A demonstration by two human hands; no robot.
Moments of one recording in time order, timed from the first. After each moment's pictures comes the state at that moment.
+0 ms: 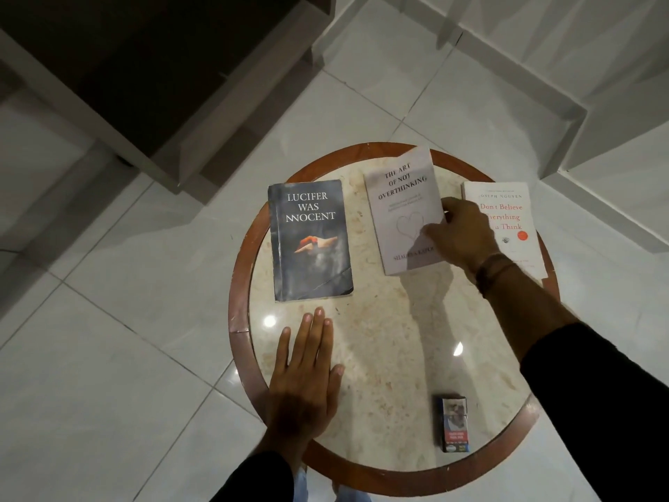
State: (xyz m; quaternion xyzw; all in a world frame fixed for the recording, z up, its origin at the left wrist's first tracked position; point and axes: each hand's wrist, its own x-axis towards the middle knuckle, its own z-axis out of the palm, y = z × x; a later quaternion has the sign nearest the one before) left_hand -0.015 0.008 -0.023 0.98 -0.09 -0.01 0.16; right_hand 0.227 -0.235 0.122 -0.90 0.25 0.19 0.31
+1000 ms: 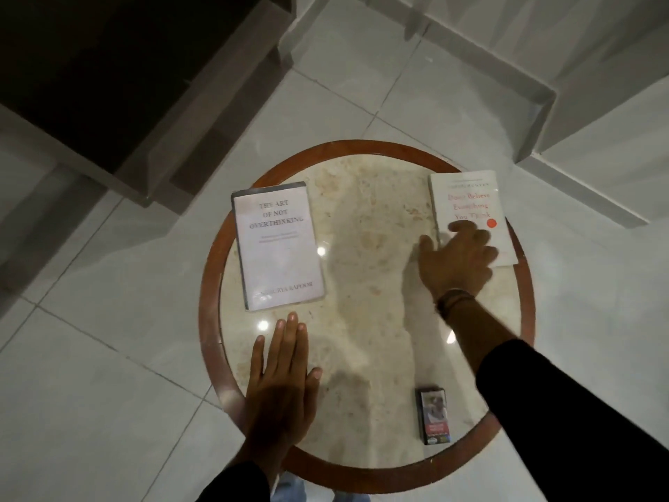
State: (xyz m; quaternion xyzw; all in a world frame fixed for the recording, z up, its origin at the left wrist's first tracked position) left_hand -0.015 0.008 -0.027 0.98 -0.11 -0.06 0.15; right_hand 0.172 -0.263 0.087 -0.90 0.39 0.04 0.18
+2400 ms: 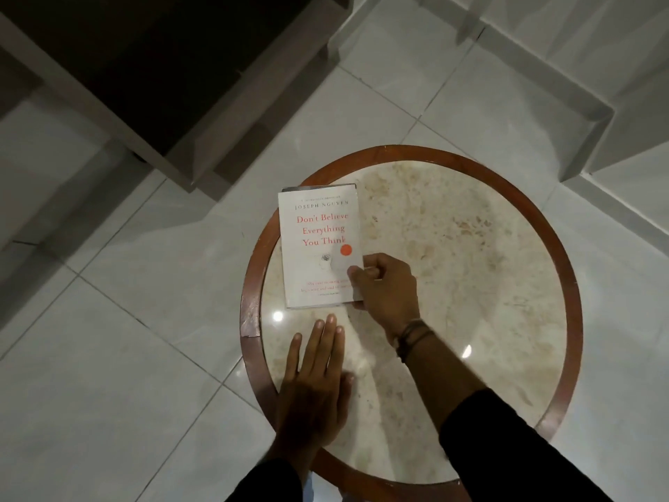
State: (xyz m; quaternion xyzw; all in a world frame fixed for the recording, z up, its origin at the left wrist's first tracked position) left_hand -0.013 0.008 -0.033 0.98 -0.10 -0.03 0.15; right_hand 0.163 -0.121 0.089 -0.77 0.30 0.21 0.53
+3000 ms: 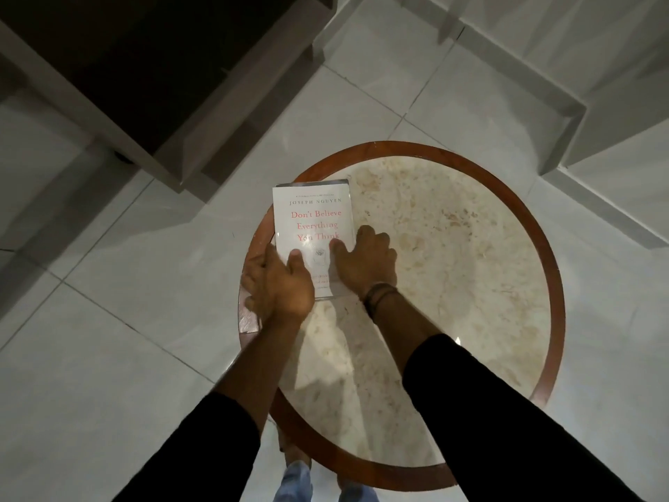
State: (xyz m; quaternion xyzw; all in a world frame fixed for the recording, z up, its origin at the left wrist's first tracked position) left_hand 0.161 0.021 0.070 0.85 0.34 -0.18 0.37; right_hand 0.197 -0.091 0.076 -0.89 0.27 0.23 0.30
